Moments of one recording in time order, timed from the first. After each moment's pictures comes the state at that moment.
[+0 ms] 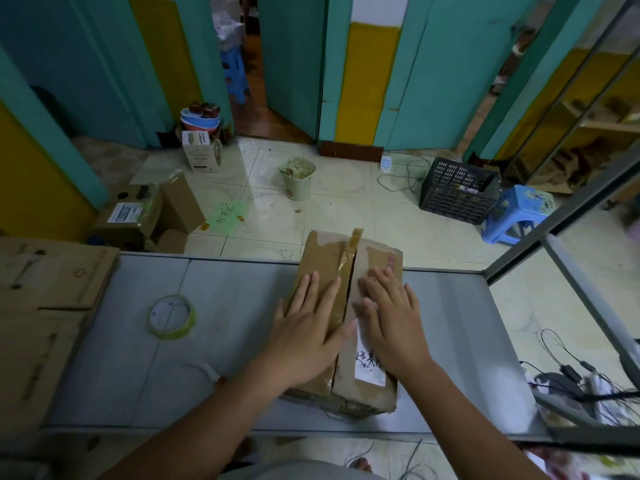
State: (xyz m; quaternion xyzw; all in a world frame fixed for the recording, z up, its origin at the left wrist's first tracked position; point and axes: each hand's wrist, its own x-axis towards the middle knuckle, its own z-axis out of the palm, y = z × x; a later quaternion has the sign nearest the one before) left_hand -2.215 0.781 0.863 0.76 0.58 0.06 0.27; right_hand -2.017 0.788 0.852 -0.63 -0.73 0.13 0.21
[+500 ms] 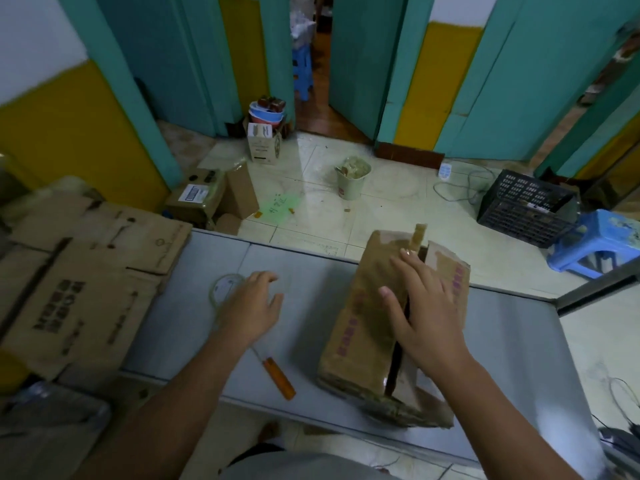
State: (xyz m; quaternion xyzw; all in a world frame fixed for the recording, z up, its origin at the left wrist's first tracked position) left_hand -2.381 0.794 0.814 0.60 0.75 0.15 0.22; right_hand -2.073 0.794 0.907 -0.57 -0.77 0.14 0.23
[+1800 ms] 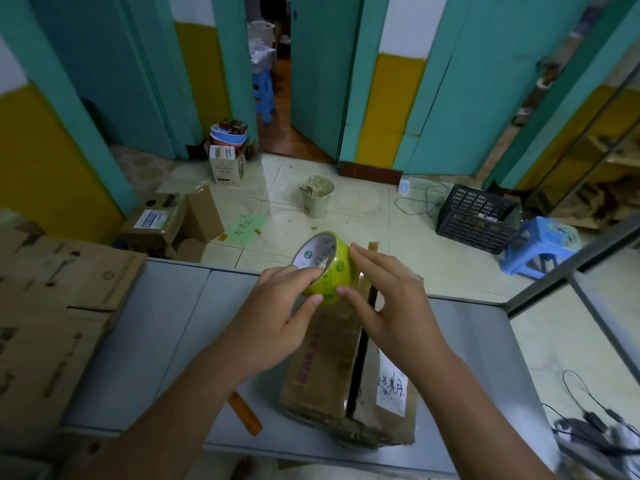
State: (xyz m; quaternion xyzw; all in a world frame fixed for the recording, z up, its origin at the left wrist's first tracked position) left_hand -2.287 0.788 0.945 0.75 0.52 0.33 0.23; right_hand -2.071 0.806 0.972 -0.48 -0.80 0.14 0.34
